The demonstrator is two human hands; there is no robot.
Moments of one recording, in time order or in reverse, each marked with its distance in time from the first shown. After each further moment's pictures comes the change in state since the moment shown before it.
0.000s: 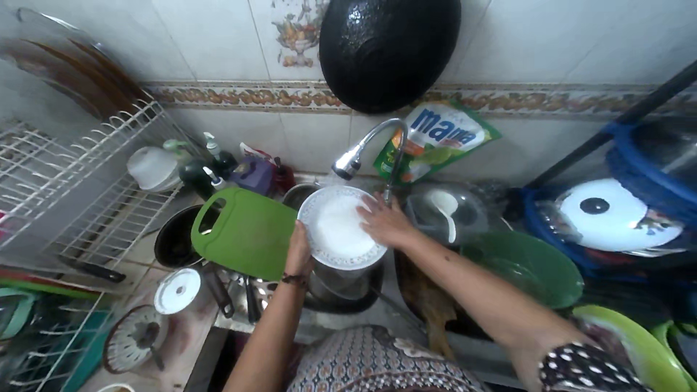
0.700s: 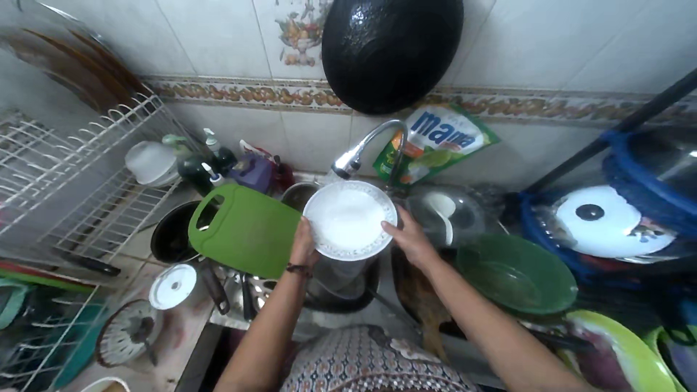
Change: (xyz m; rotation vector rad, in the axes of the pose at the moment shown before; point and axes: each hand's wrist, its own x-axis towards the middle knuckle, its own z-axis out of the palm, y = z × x) left_hand 0.008 -0.007 0.015 -0.049 0.008 -0.062; right_hand -0.048 0.011 0.020 1.114 0.451 0.308
